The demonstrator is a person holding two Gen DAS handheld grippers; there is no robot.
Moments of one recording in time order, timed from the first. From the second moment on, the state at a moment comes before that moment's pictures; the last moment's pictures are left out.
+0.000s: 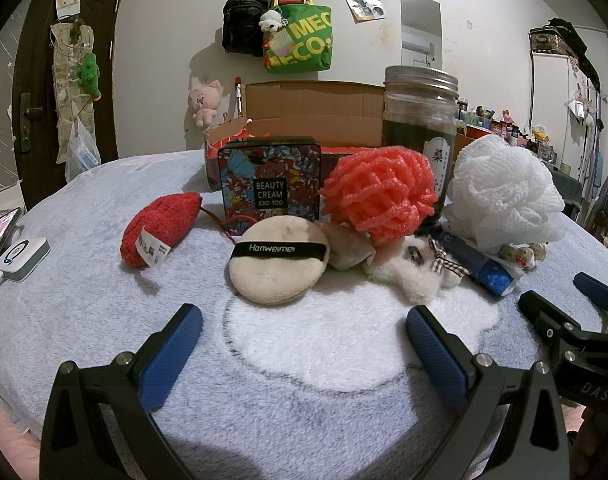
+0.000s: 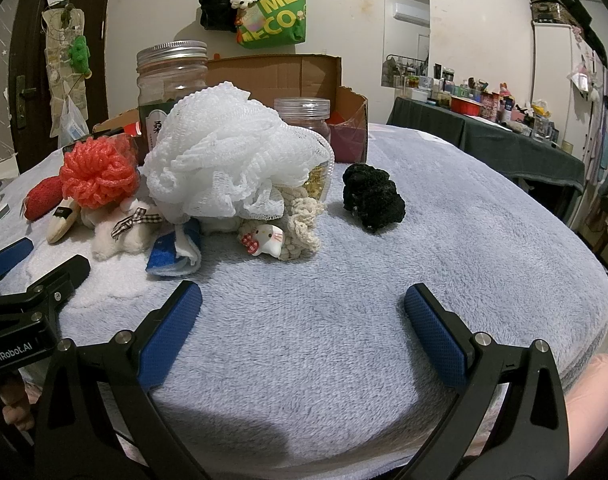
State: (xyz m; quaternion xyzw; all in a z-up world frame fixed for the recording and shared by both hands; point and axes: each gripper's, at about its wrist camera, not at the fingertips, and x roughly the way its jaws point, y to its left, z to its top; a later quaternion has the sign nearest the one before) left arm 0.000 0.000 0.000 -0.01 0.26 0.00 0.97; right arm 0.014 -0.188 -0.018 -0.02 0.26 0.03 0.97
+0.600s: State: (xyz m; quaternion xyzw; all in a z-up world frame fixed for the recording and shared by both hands) left arm -0.001 0.008 0.020 -0.02 0.25 -0.01 0.97; right arm 0.012 -0.195 -0.011 0.01 0.25 0.05 0.97
